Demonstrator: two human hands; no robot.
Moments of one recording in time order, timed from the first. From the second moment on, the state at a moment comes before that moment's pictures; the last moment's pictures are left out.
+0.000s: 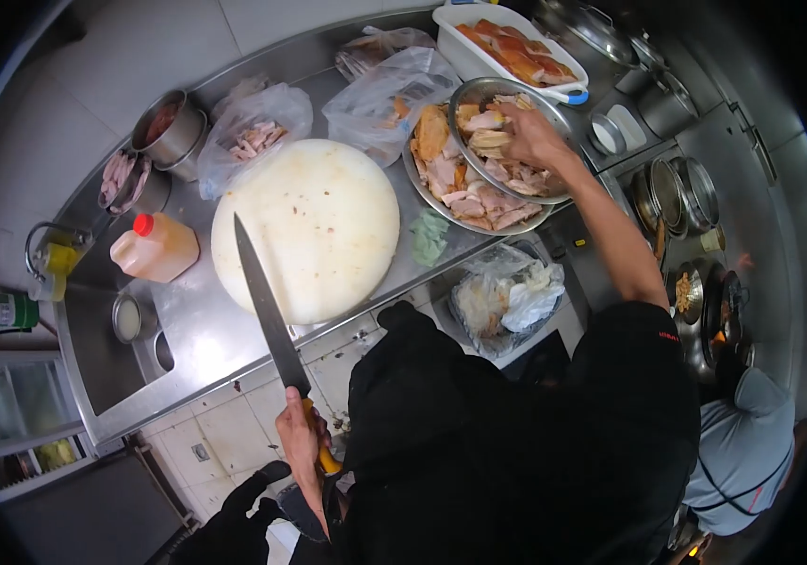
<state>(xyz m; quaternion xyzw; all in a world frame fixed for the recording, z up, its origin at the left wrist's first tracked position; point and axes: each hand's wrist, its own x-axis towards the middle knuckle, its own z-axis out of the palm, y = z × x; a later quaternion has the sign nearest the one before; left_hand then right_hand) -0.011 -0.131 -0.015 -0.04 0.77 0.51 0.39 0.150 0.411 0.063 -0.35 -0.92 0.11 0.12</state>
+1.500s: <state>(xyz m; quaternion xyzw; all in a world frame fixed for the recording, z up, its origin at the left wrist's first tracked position) 0.052 -0.085 -0.008 -0.20 0.85 0.36 0.34 -0.075 0.209 -0.089 0.07 -0.88 0.44 0.13</state>
